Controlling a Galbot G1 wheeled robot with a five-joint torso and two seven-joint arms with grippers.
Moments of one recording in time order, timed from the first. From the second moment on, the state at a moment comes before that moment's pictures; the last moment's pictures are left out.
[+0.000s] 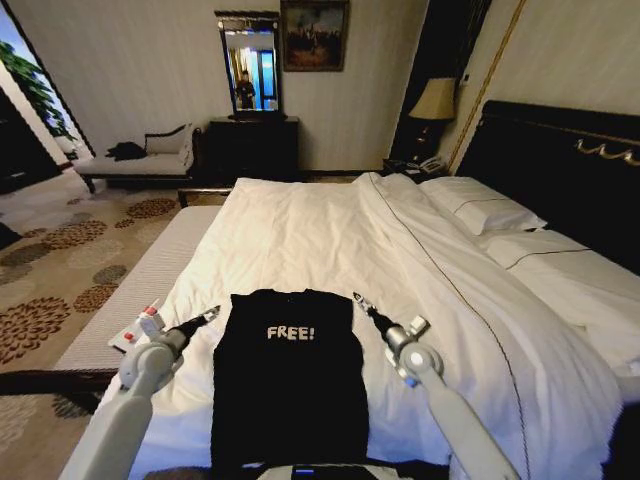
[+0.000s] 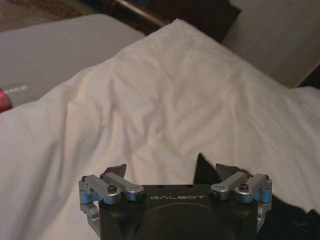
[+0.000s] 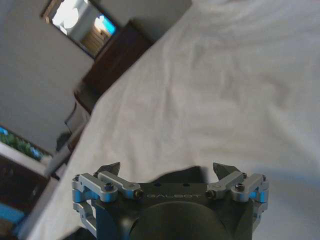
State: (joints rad) left arm 1.24 -1.07 -0.68 -1.85 -1.11 0.55 -0.32; right arm -1.02 1.13 0.27 1.59 1.29 -0.25 0.15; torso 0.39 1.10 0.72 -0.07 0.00
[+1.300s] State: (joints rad) left arm 1.31 -1.11 -0.72 -1.91 -1.10 0.53 -0.32; right arm -0.91 1.20 0.19 1.38 1.21 -0.20 0.04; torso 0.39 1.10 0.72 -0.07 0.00
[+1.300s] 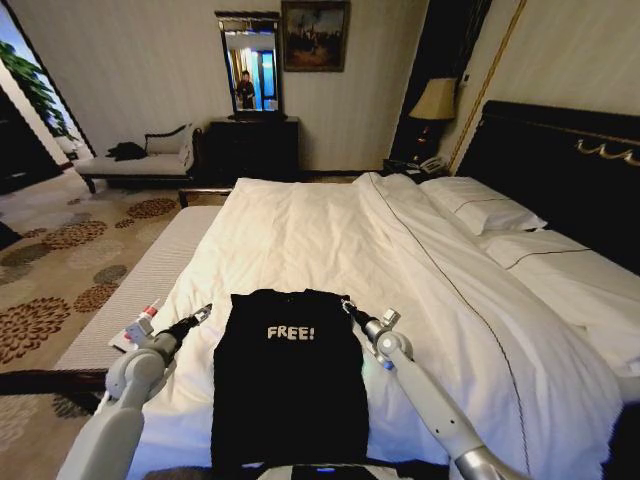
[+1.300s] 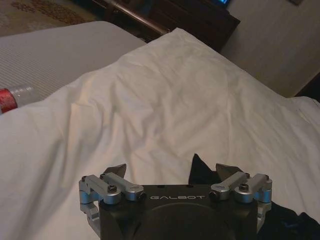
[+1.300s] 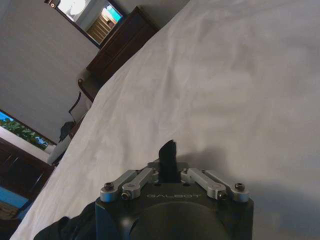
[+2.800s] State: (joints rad) left arm 0.79 -1.19 -0.34 -1.26 -1.02 0.43 -0.13; right arm -0.91 1.17 0.21 1.39 1.15 -0.19 0.05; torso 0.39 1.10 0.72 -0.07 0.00
